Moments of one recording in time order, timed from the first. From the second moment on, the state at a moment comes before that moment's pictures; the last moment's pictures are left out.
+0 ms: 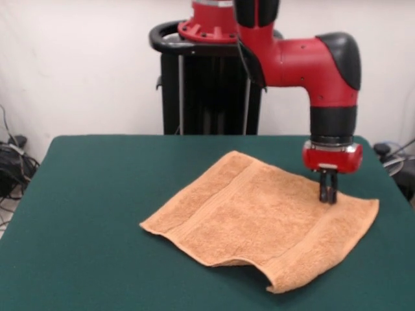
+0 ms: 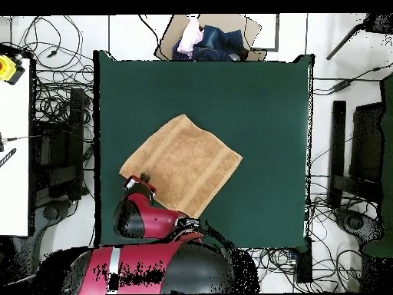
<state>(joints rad) -0.03 -0.40 0.15 2.10 0.16 -0.50 2.19</state>
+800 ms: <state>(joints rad) -0.01 -0.40 0.26 2.19 0.16 -0.50 2.19</state>
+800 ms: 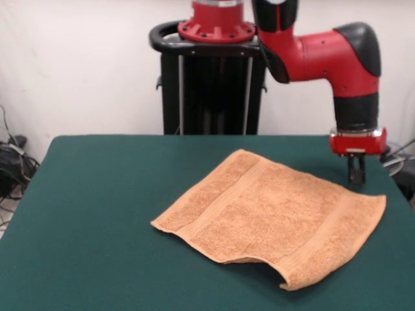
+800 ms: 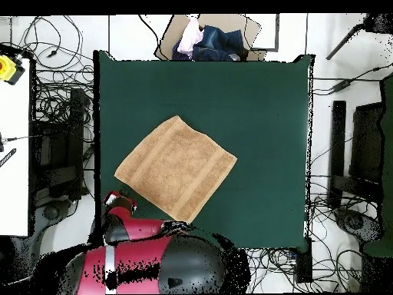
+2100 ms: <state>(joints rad) -0.04 -0.60 -0.01 2.22 0.17 -0.27 2.19</state>
